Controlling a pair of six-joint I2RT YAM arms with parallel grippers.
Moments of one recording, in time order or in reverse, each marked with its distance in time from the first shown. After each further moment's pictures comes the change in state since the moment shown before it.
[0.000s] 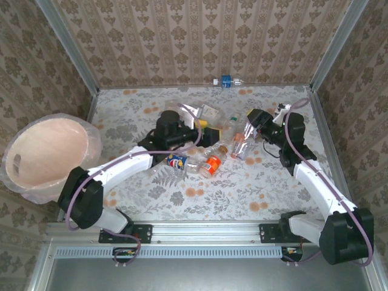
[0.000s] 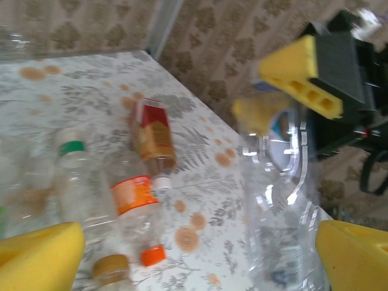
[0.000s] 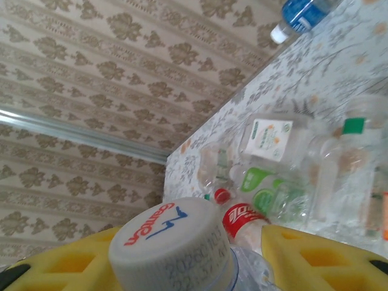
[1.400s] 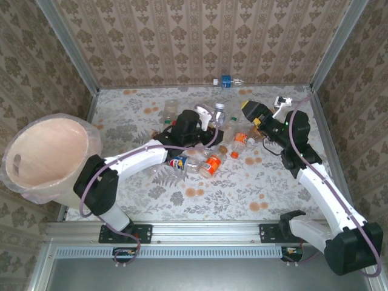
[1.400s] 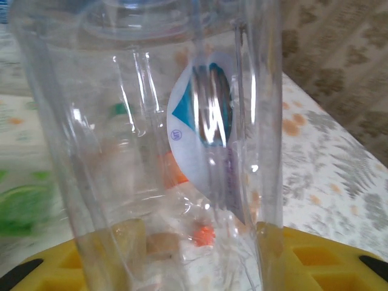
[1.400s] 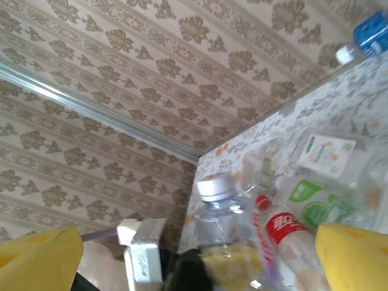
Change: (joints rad) left arm -0.051 0.130 0.131 -0.214 -0.258 0.085; right arm 0.056 -0.111 0.094 -0.089 0.019 -0.077
